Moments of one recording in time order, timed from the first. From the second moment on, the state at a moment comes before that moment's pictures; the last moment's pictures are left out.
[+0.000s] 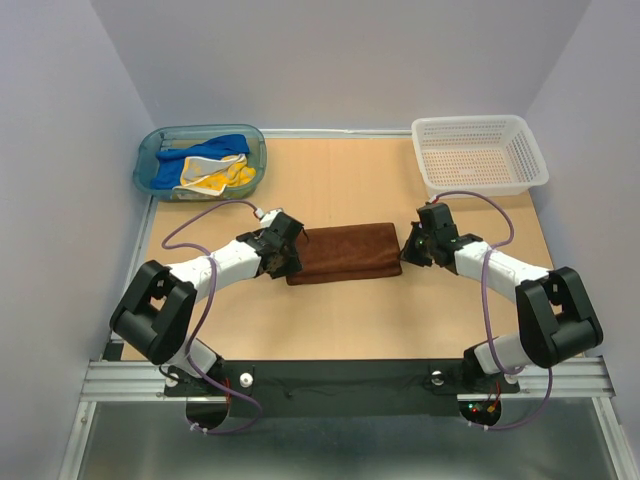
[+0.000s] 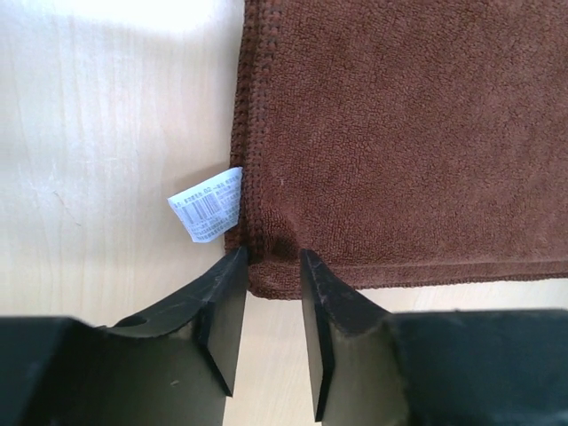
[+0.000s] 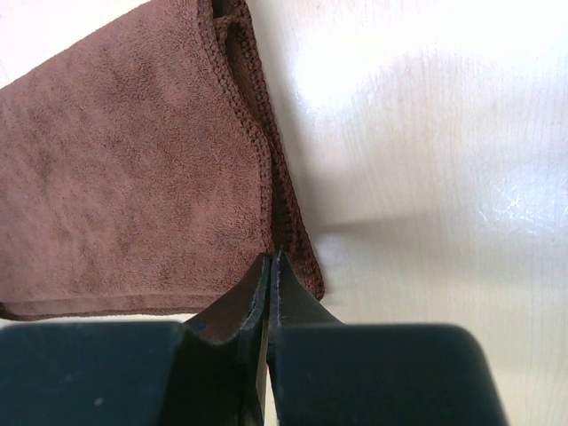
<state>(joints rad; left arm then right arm) -0.63 1.49 0.83 -0.40 -0.20 -0.84 0.35 1.43 0.73 -0.20 0.01 0.67</state>
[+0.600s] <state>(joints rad) -0.63 1.55 0.85 -0.42 -0.24 -0.84 0.35 1.43 0.73 -0.19 0.00 0.65</state>
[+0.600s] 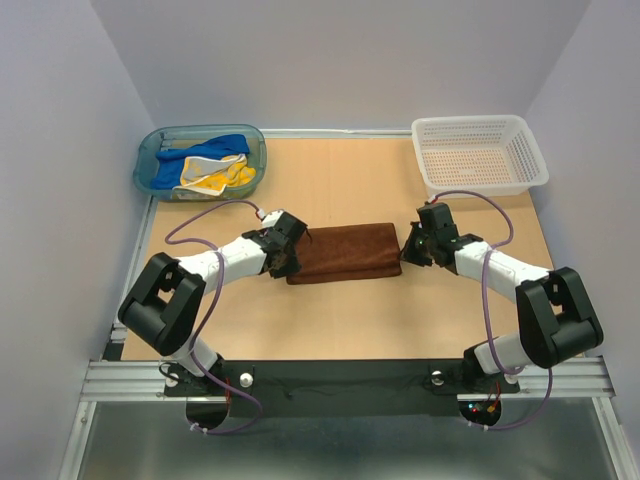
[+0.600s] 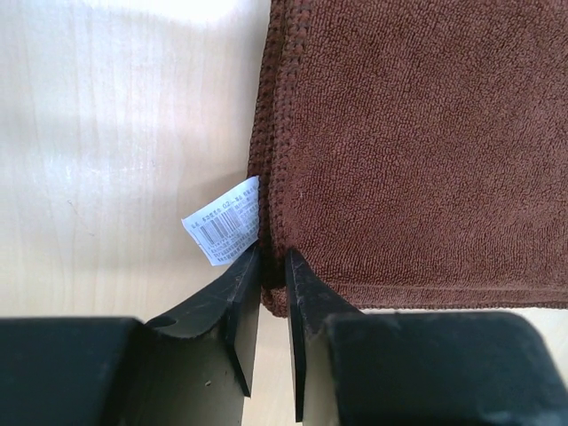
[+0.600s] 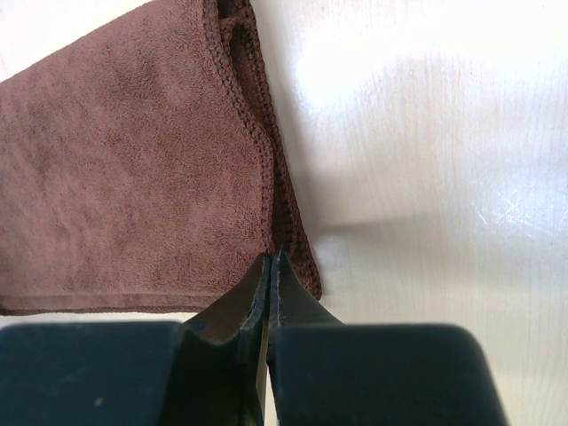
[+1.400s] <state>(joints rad) -0.63 1.58 0.90 -0.46 -0.26 -0.80 0.35 1.41 0.72 -0.19 0.00 0.65</state>
